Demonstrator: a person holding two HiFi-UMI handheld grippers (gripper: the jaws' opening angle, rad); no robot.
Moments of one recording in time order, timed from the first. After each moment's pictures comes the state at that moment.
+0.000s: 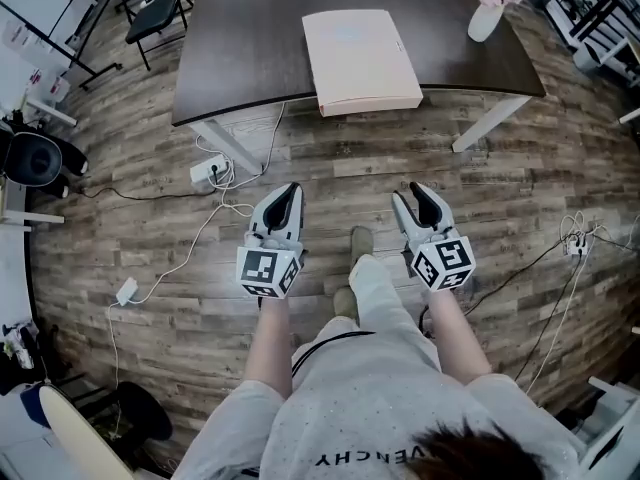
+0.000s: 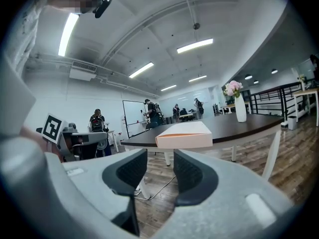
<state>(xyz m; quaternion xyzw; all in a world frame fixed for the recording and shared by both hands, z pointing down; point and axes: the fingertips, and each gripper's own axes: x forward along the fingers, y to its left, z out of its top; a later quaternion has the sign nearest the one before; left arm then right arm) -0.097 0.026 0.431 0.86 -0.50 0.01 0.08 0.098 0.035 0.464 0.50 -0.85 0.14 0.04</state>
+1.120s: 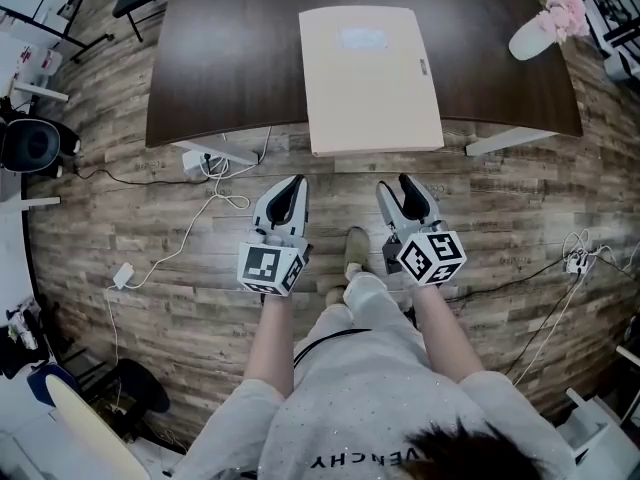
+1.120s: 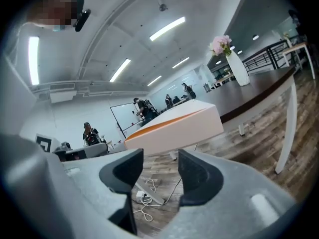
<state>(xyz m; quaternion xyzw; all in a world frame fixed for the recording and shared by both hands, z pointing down) -0.067 -0.165 0.495 0.84 -0.52 0.02 0.13 0.093 -0.168 0.545 0.49 -0.82 0.29 0.00</state>
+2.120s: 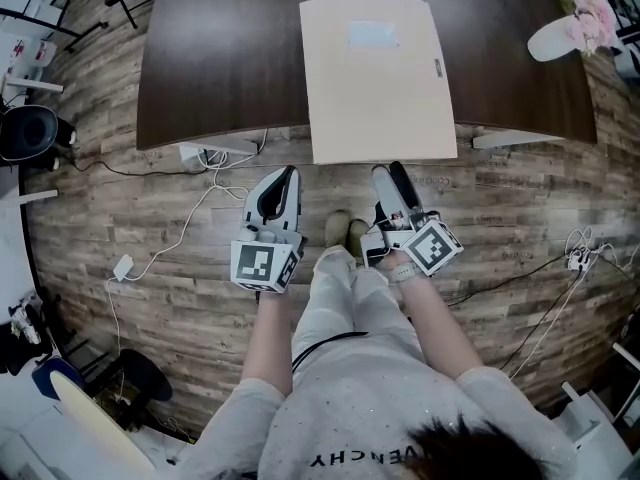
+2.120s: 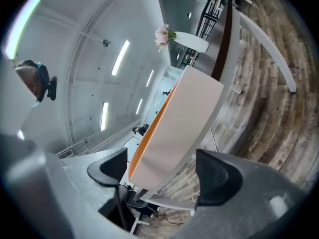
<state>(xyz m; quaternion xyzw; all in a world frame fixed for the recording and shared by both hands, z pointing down) -0.089 -0.208 0.516 0.83 -0.54 0.04 0.13 0.070 -0.224 0.551 0.44 -0.73 0.47 -0.24</state>
